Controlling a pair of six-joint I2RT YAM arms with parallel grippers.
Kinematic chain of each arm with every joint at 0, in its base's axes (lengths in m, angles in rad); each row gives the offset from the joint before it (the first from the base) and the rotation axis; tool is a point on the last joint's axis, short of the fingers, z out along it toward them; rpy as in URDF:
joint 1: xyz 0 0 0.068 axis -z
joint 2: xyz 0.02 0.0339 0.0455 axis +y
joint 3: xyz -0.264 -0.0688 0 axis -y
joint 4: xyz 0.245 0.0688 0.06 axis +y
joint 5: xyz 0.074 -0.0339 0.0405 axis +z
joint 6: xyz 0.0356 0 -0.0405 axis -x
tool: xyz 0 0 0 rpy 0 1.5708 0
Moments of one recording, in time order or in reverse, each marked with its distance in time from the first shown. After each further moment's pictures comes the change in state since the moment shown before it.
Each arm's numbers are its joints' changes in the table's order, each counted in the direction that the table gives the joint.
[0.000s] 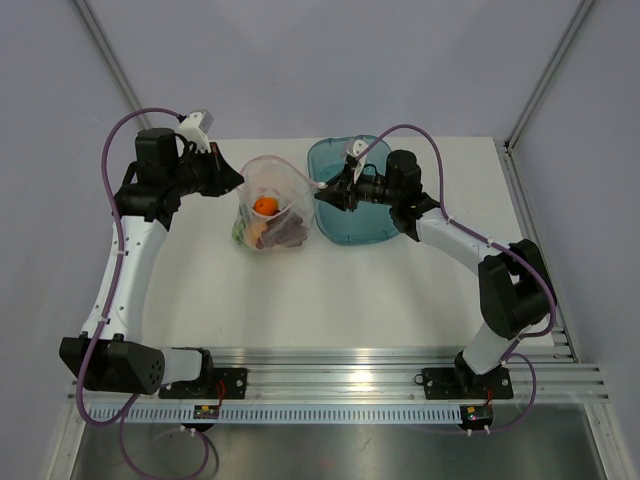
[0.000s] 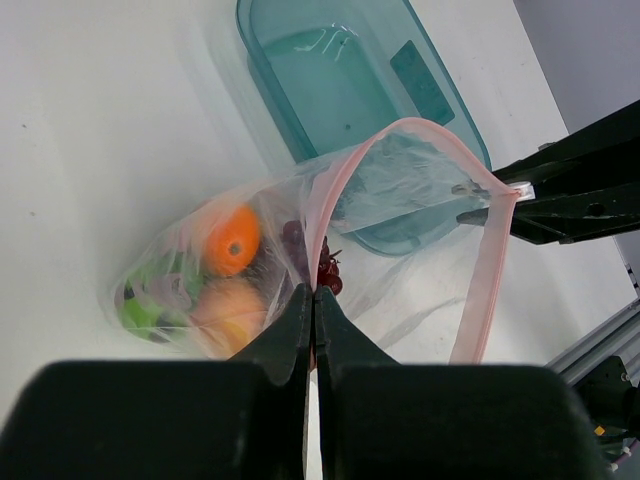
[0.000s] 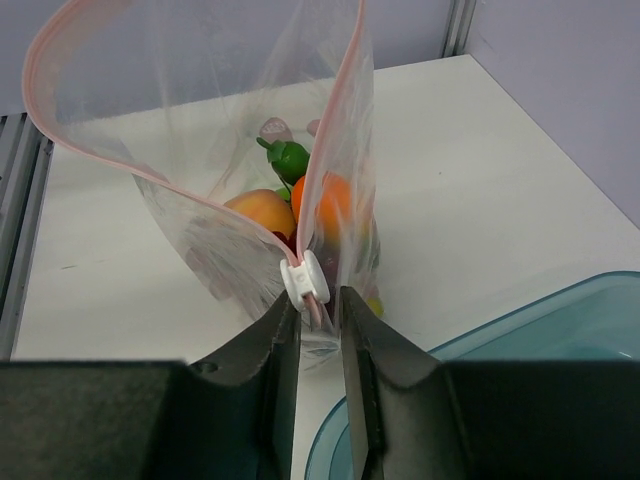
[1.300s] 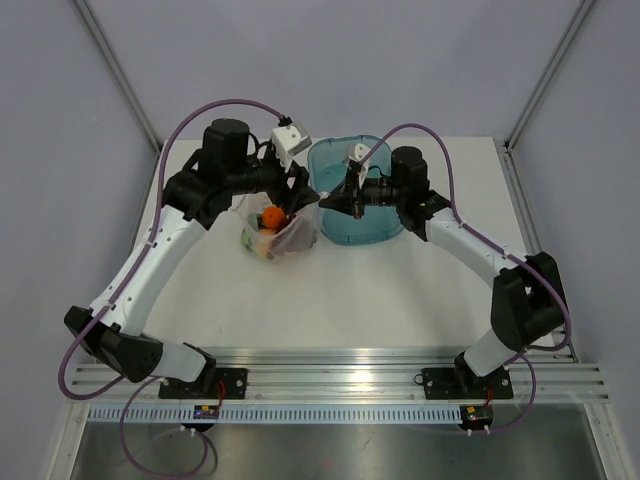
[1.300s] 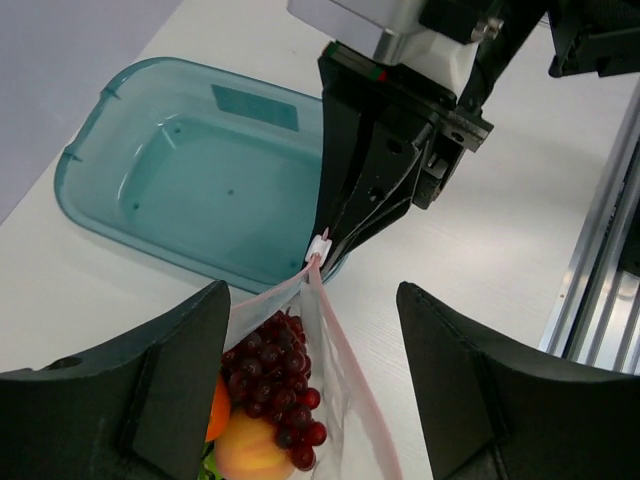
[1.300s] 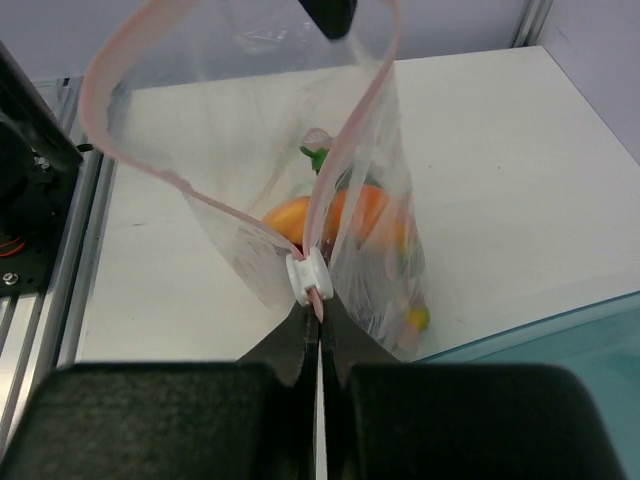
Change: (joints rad) left arm 0.428 0.103 0.193 0.017 -0.033 -0.454; right arm 0.004 -0.079 0.024 0.214 0.110 0.087
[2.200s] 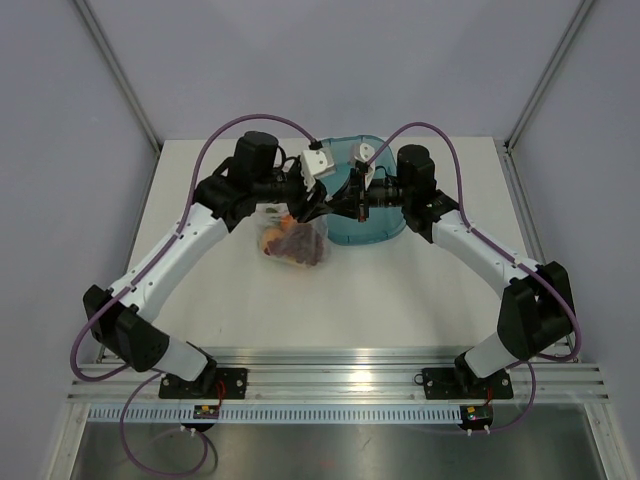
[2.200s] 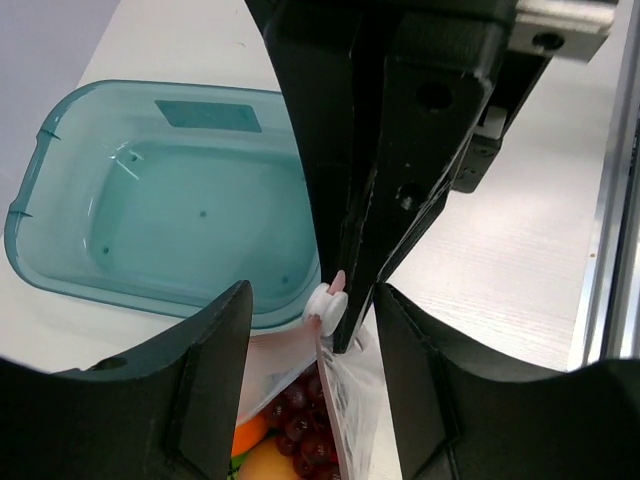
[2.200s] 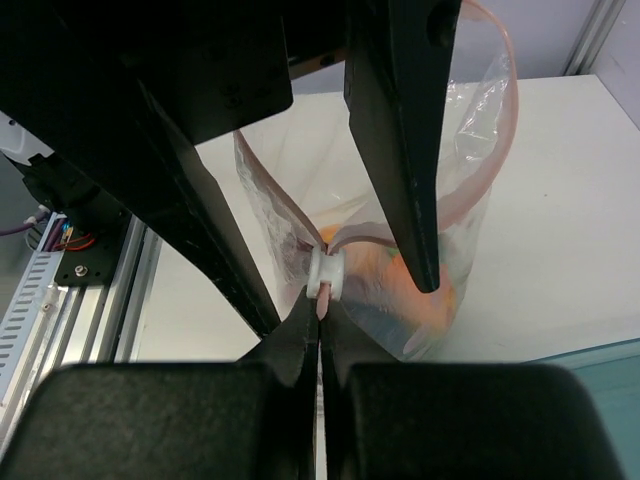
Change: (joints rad) left arm 0.079 0.072 -0.101 -0.098 -0.053 -0.159; right arm 0.002 -0.069 0.000 0.029 0.120 -0.039
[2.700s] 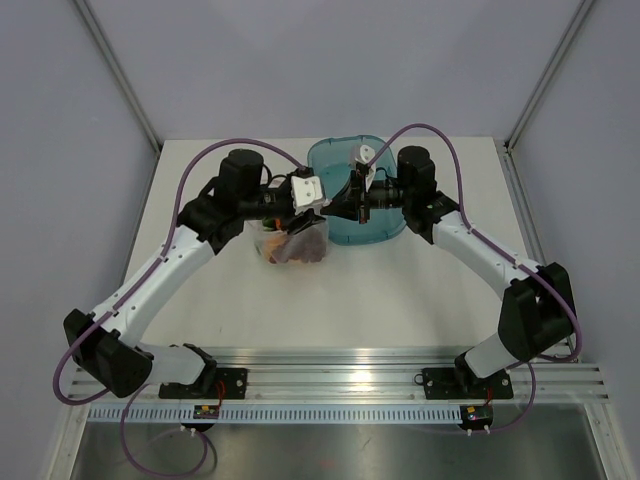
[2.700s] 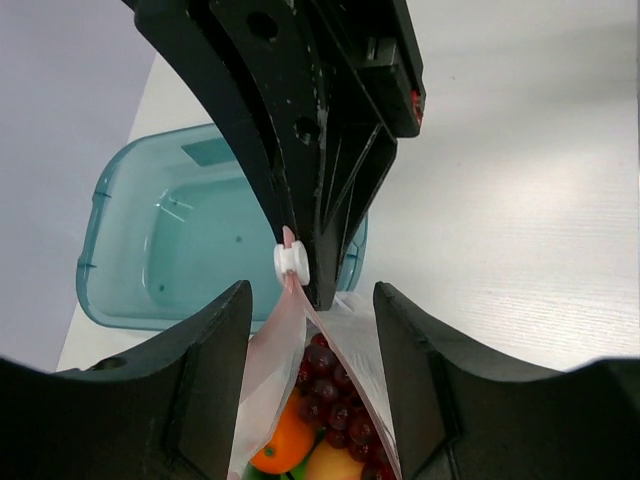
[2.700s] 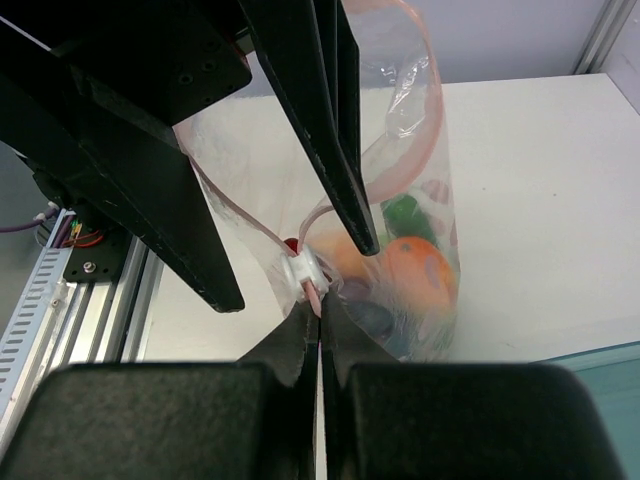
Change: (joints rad) left arm 0.000 -0.157 -0.200 -0.104 -0.055 -0.221; right arm 0.000 -0.006 -0.011 0.004 0.016 -0.001
